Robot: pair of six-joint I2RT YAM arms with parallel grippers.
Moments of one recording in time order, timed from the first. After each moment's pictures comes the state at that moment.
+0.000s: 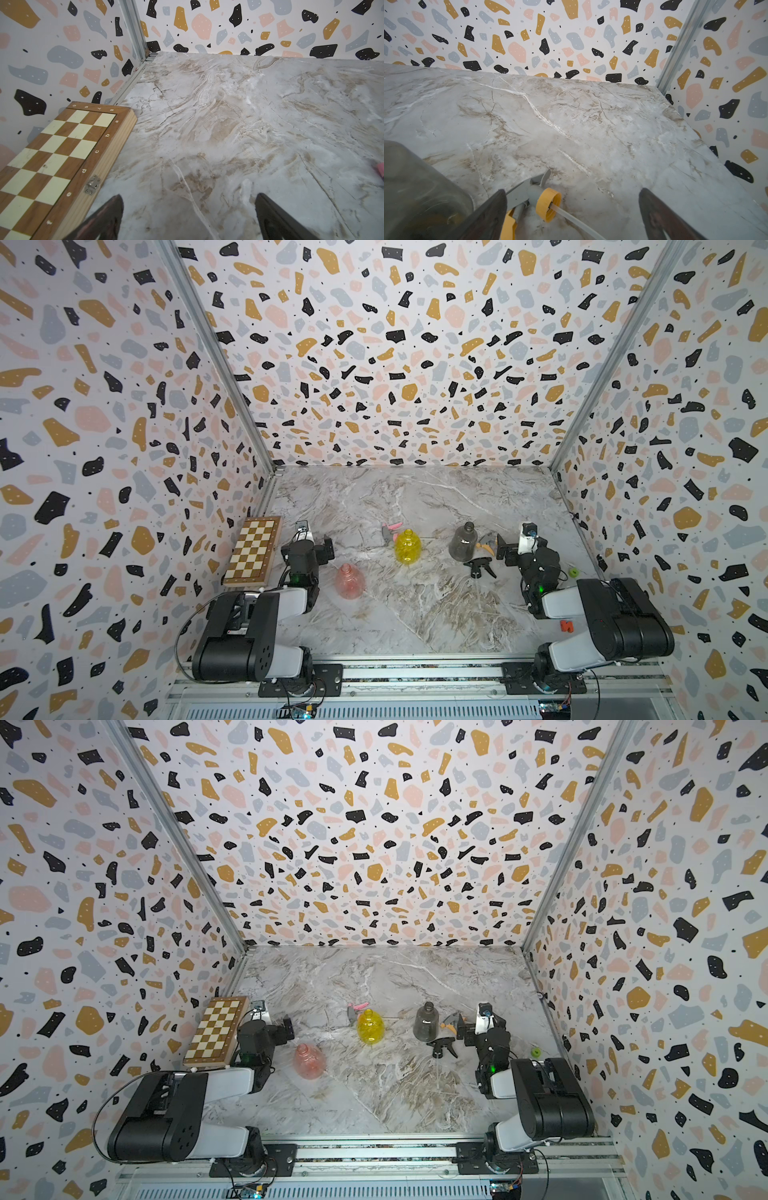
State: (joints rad) left arm -0.03 1.40 0.30 0.70 -0.25 -0.05; right arm 0.06 1.49 0.21 1.07 -0.01 -0.07
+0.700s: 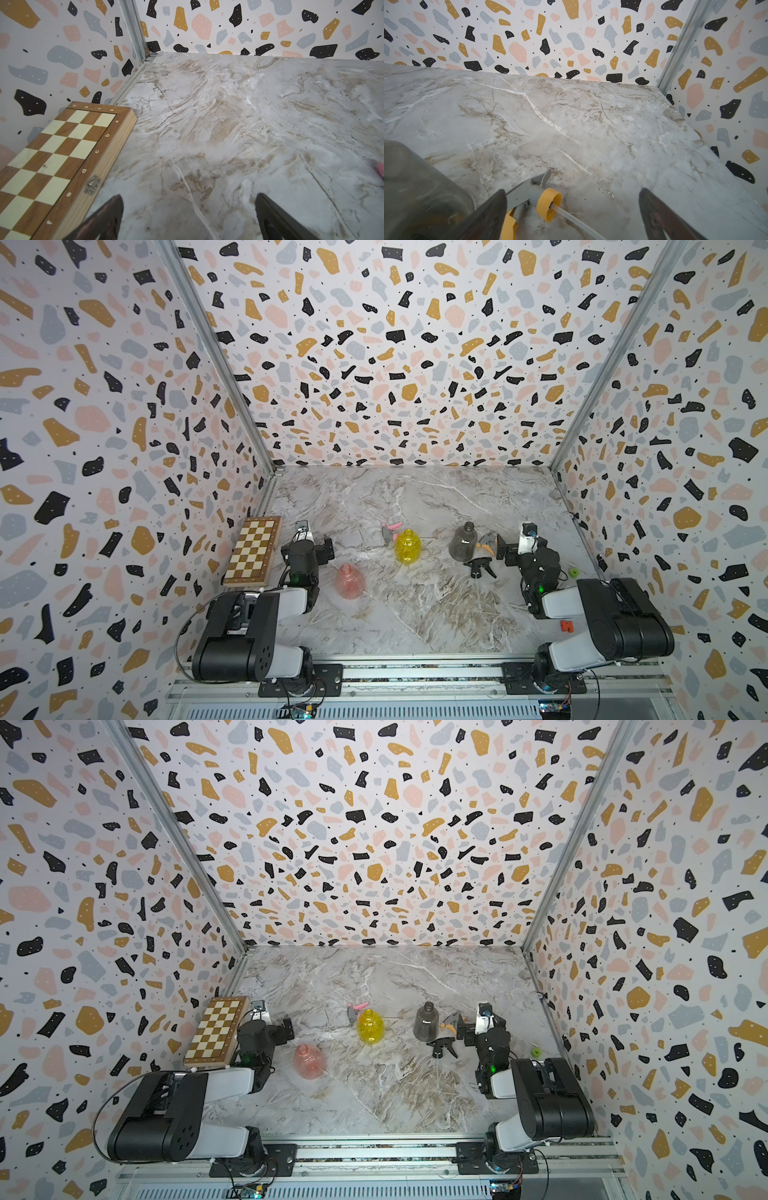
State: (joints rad) left arm -0.03 1.40 0.31 0.70 -0.25 -0.05; right arm 0.05 1.48 0.22 1.05 -0.01 -0.07
